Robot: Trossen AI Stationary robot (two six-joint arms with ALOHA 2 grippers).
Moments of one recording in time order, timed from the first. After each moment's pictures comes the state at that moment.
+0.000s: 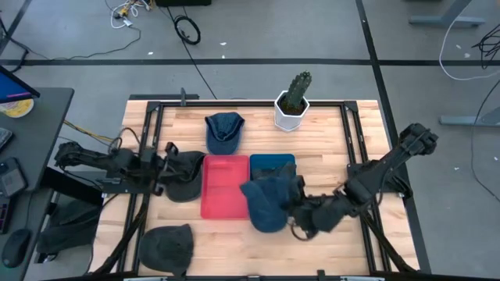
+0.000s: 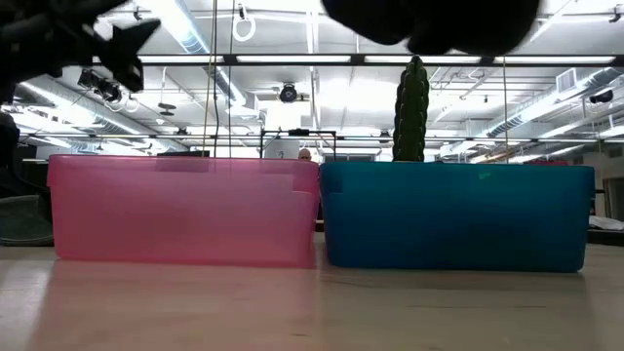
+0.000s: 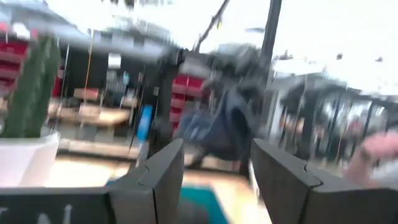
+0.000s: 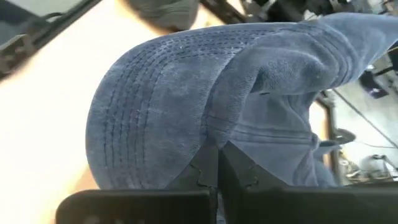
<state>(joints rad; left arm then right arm) -0.23 0.13 0.01 0.49 -0.13 -0.16 0.64 1.44 1.23 -0.56 0.56 -0.21</state>
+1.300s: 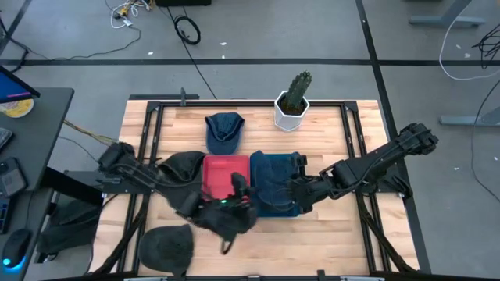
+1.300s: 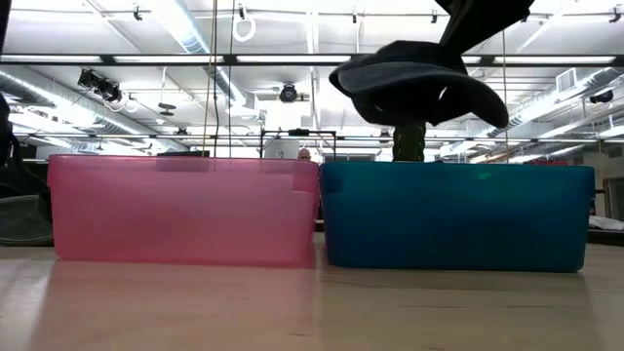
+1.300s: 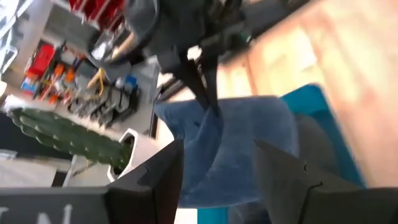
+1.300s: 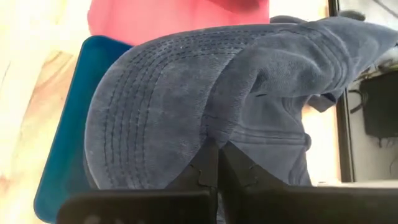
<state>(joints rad) -0.53 1.80 1.62 -0.49 -0.90 0.28 0.44 1.44 1.22 -0.82 0.51 0.03</state>
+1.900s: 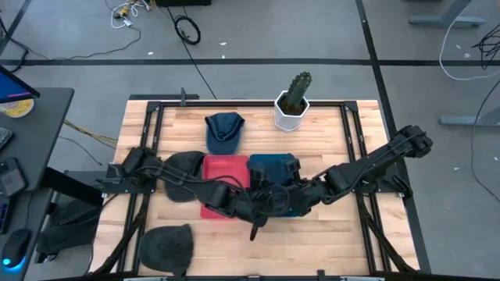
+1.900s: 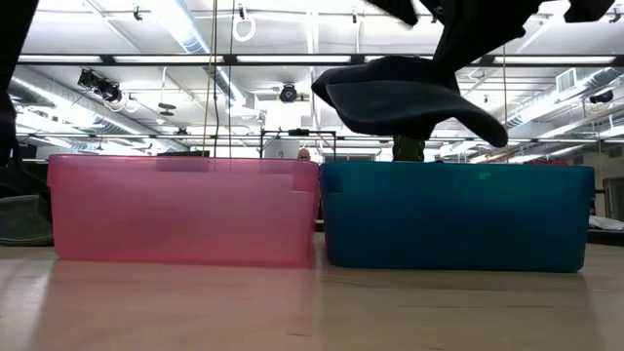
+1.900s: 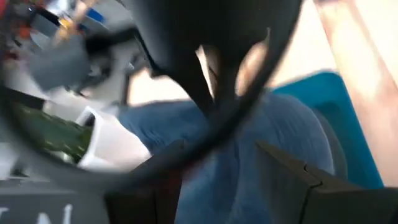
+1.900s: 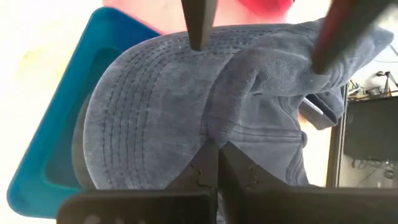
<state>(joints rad) -0.39 1.99 1.82 -0.65 -0.73 0.17 0.45 1.51 1.22 -0.80 0.52 -0.12</state>
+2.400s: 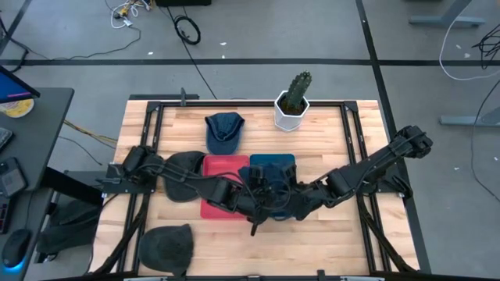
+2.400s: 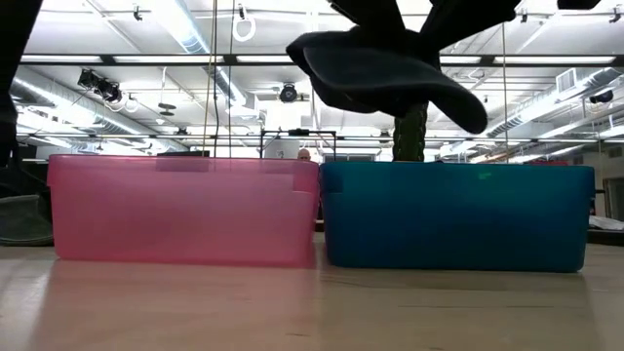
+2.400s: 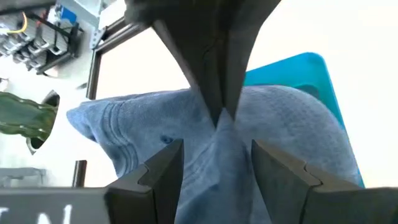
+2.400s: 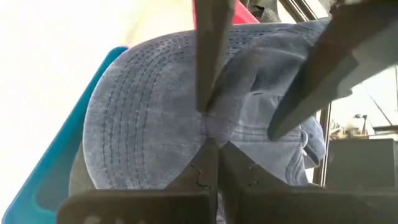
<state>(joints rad) -0.36 2.00 1.82 -0.71 -0.63 0.08 0.49 1.51 1.21 -0.67 0.53 -0.27</state>
